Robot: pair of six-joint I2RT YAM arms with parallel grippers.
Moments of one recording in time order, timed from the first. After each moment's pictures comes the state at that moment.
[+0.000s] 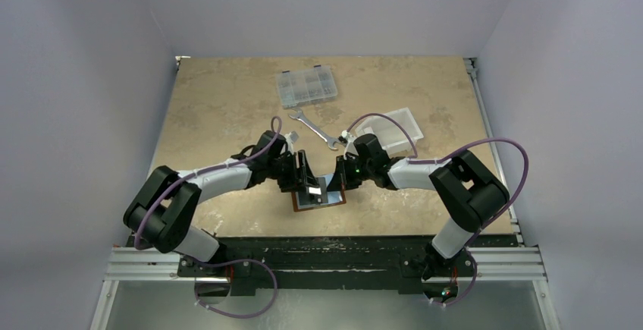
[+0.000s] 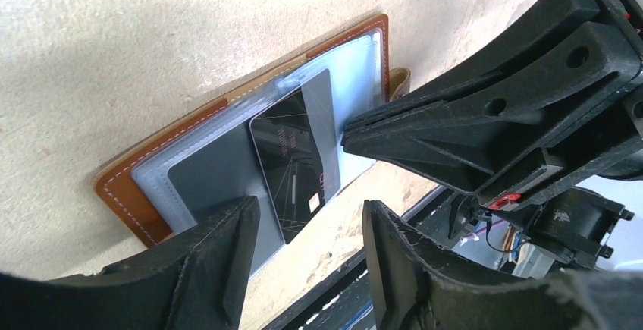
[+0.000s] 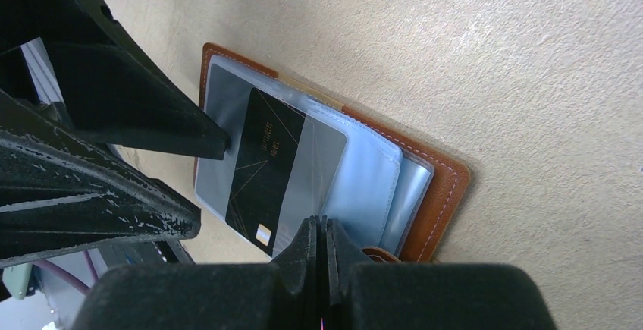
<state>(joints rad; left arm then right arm) -0.56 1.49 0.67 -0.06 0.43 -0.78 0.64 1.66 0.69 0.18 -0.46 0.53</state>
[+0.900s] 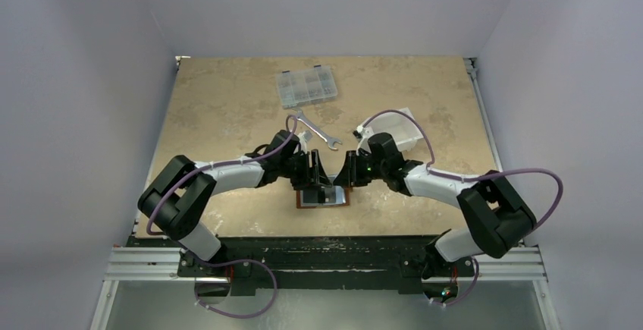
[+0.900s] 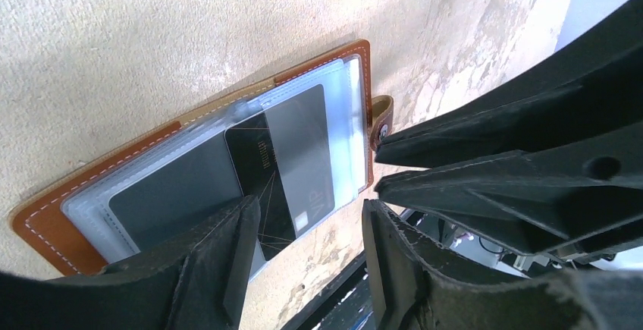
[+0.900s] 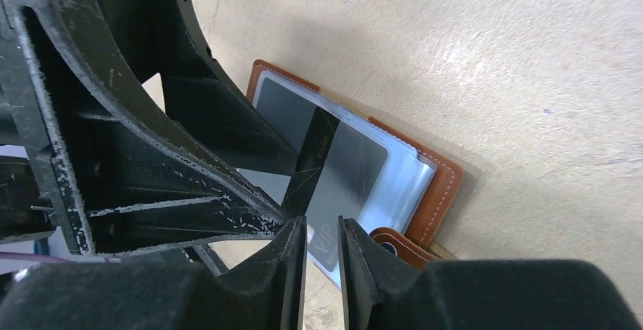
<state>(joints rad) -0.64 1.60 0.73 0.03 0.42 -0.81 0.61 1.47 0.62 0.14 -0.42 0.59</state>
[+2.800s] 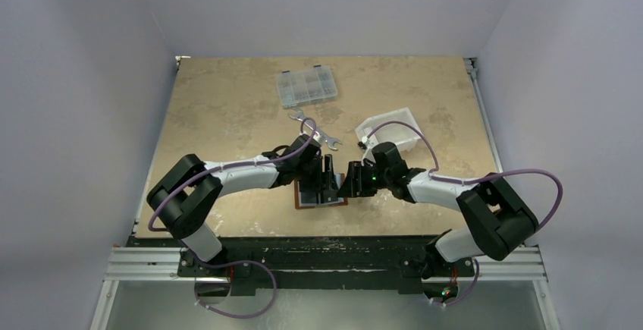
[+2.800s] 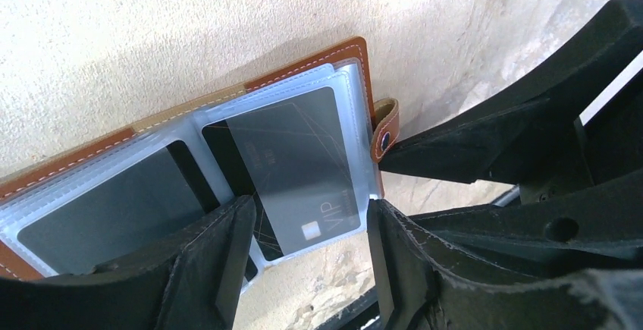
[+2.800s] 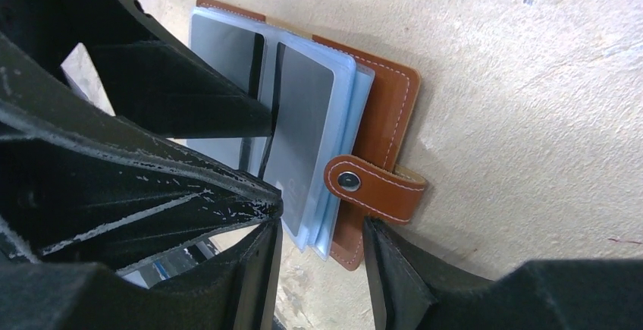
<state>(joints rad) -0.78 1.64 0.85 -0.13 0.19 -0.79 0.59 1.43 0.52 0.13 -0.44 0.60</state>
